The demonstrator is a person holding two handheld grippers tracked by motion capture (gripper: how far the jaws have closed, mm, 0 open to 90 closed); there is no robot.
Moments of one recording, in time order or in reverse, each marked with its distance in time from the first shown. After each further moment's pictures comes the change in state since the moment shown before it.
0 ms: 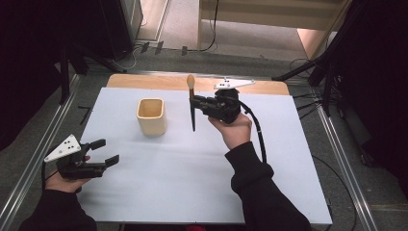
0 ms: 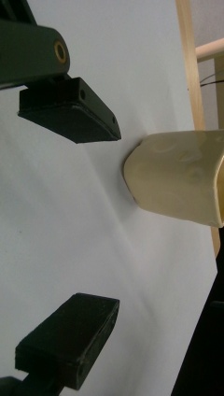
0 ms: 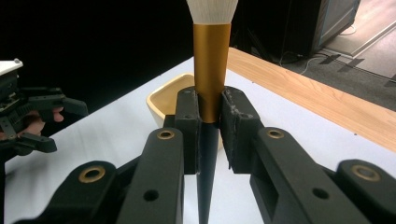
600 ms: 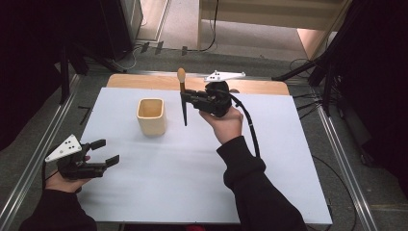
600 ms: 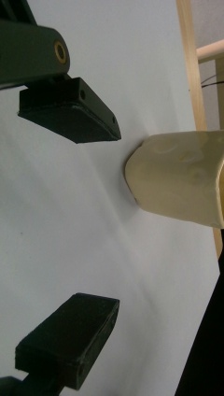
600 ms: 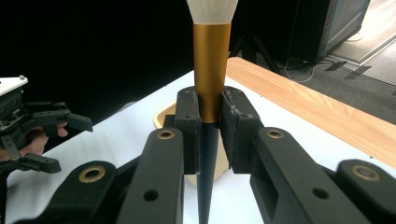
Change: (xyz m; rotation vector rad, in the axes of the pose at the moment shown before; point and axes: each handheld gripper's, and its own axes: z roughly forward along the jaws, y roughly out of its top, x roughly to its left) left arm 0.000 0.000 0.000 0.011 0.006 0.003; right arm 0.007 0.019 0.018 -0.012 0.015 -0.011
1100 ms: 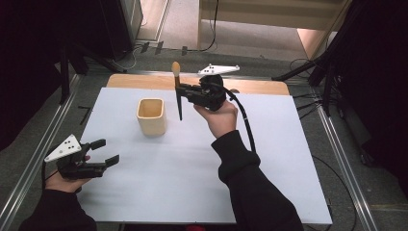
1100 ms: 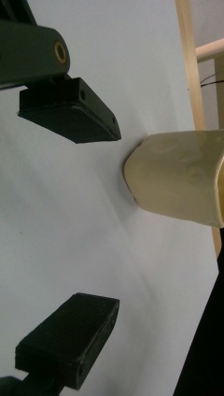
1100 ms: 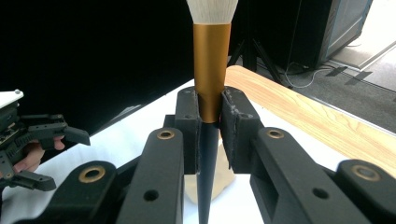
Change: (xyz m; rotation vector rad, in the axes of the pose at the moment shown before) left arm 0.000 0.000 0.000 -0.008 -0.004 0.000; right arm 0.000 0.015 0.013 -0.009 0.001 -0.003
